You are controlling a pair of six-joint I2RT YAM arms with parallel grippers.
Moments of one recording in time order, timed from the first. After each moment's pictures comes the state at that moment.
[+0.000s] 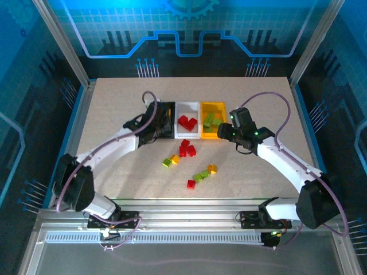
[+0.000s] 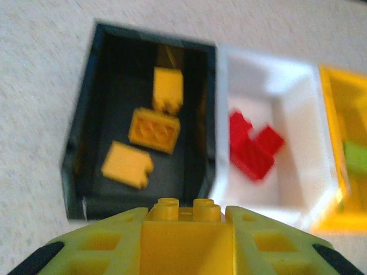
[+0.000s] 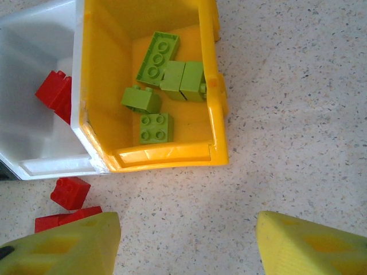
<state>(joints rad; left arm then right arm) -0.50 1.53 1.15 -0.42 -0.30 -0.62 0.42 1.30 0.95 -0.53 0.12 0.58</state>
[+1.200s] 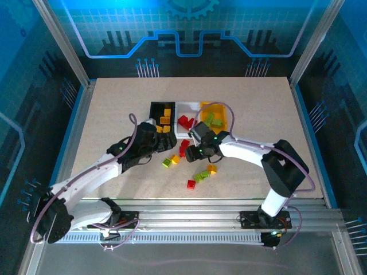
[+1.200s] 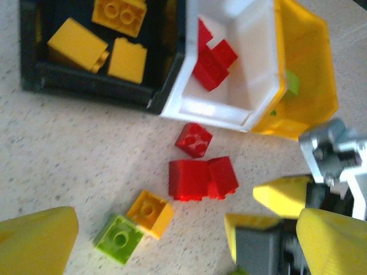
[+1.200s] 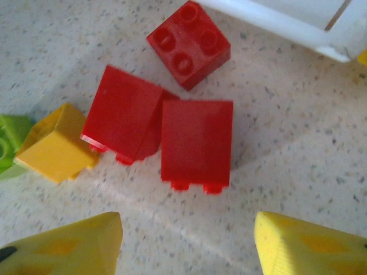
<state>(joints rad) -0.59 1.12 0.77 -0.39 -0.08 -0.83 0.74 1.72 1.07 -0.47 -0.03 0.37</state>
